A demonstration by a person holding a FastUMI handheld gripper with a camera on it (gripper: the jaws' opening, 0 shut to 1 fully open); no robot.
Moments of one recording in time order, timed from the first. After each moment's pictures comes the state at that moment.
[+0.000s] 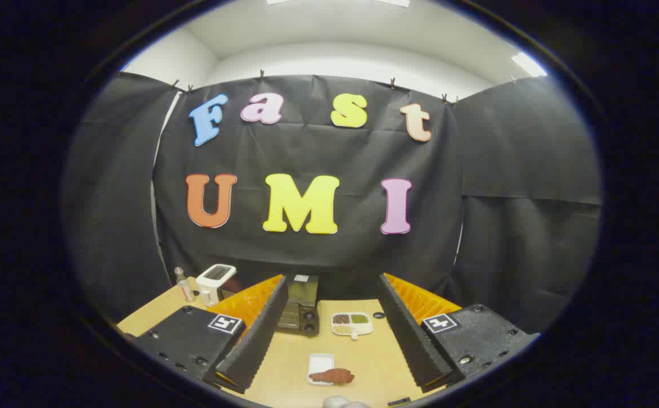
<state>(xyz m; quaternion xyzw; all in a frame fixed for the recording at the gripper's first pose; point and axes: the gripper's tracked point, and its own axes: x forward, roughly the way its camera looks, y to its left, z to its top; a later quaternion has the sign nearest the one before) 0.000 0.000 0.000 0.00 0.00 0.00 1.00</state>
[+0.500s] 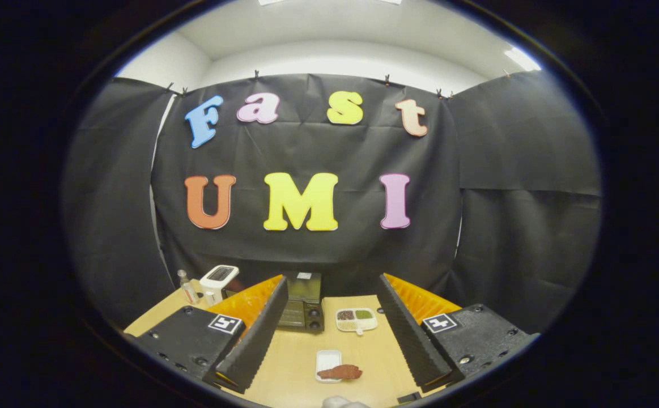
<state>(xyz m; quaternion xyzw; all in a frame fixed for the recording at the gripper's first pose) -0.004 0.009 -0.006 0.02 0.01 0.00 1.00</state>
